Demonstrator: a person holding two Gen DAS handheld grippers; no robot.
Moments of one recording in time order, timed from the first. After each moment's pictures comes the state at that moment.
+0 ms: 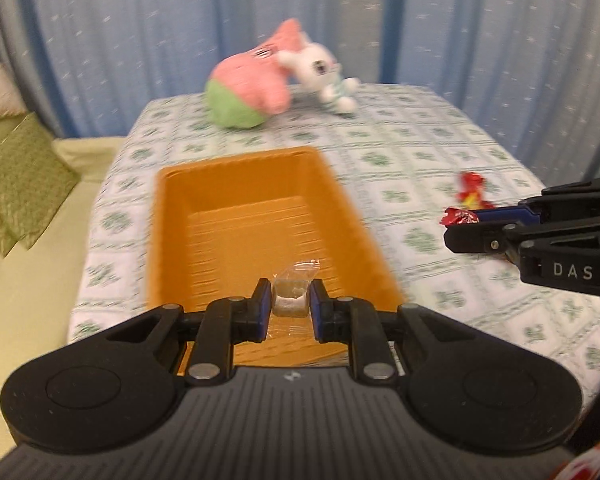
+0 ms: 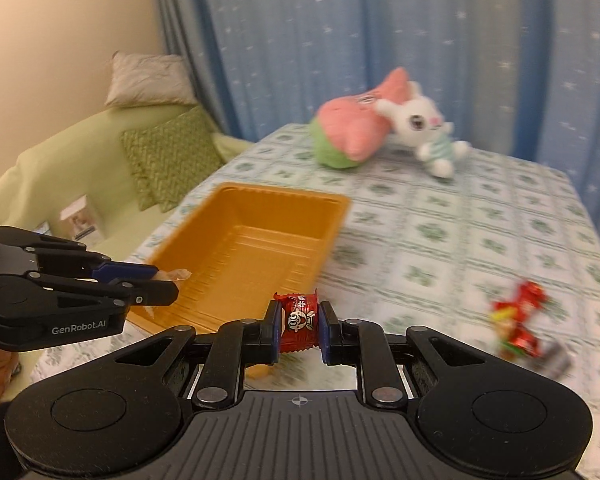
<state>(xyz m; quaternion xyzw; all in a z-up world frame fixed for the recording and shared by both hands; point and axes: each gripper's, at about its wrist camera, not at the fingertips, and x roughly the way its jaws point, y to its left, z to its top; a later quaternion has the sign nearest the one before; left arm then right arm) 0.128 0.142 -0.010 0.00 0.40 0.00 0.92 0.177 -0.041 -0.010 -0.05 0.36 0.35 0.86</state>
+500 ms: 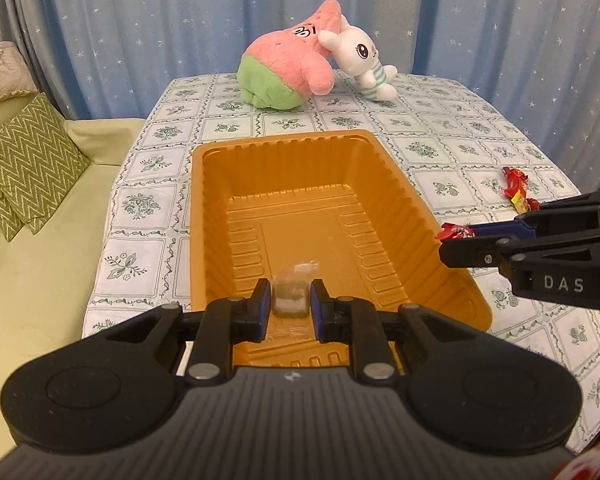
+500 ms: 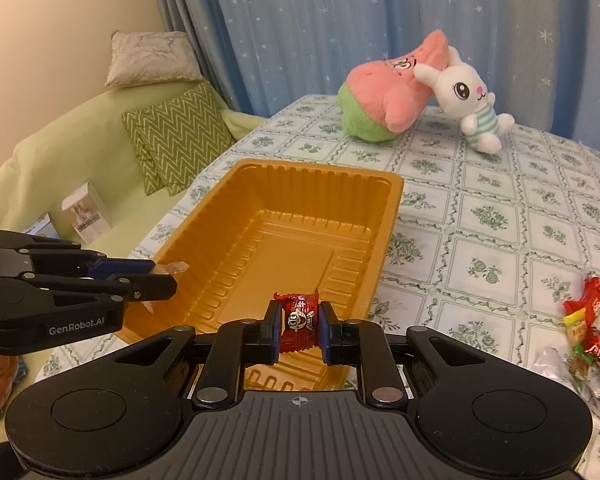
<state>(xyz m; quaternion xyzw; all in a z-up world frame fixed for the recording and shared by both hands) 0.150 0.184 -0.037 -0.01 0.41 0.02 0.91 0.208 0.008 -0.050 -0.04 0.39 0.36 0.85</state>
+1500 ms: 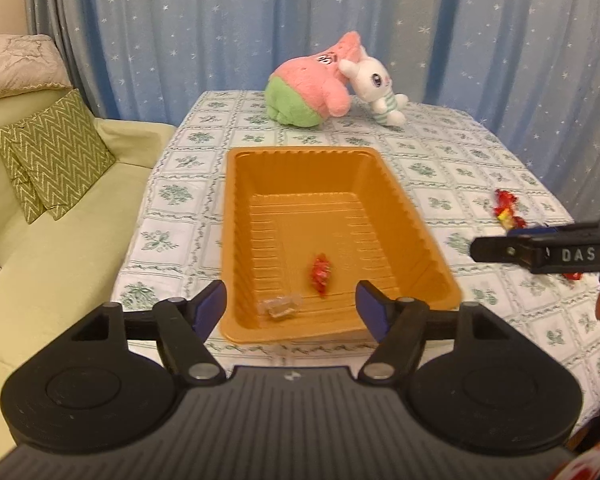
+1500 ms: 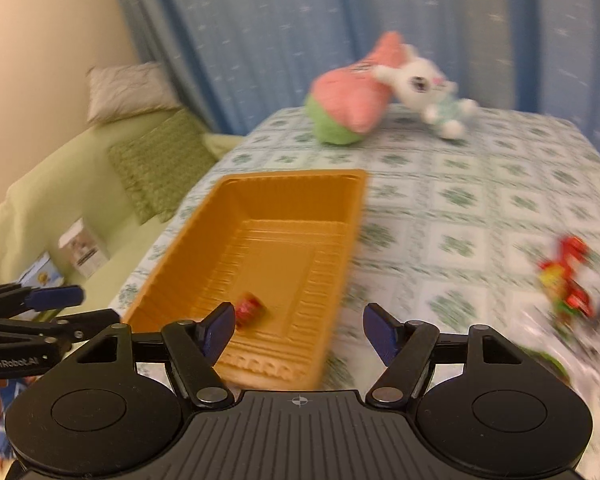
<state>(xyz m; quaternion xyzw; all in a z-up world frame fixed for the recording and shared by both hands) 0.081 0.178 -0.008 -0.04 0.37 0.05 0.93 0.177 -0.054 -0.033 0.03 0.39 0.30 0.87</state>
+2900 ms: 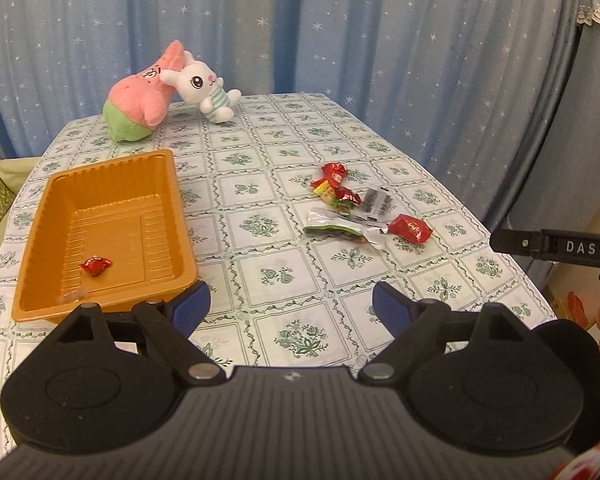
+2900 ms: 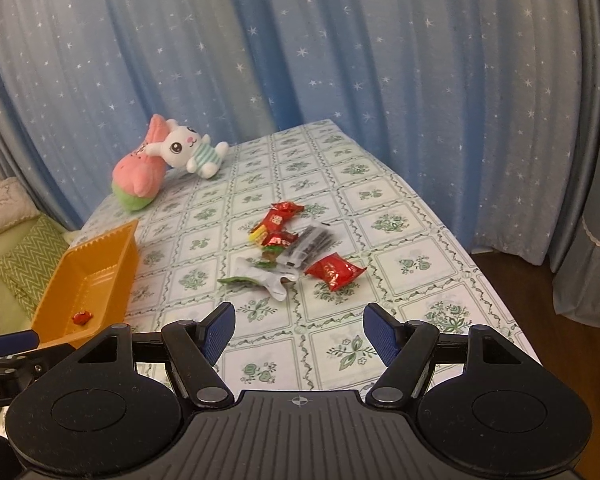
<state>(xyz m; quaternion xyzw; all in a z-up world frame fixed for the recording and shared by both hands) 0.058 -0.015 -0.001 -0.01 0.36 -0.09 0.93 0.077 -0.284 -0.014 0.13 0.35 0.08 0.93</state>
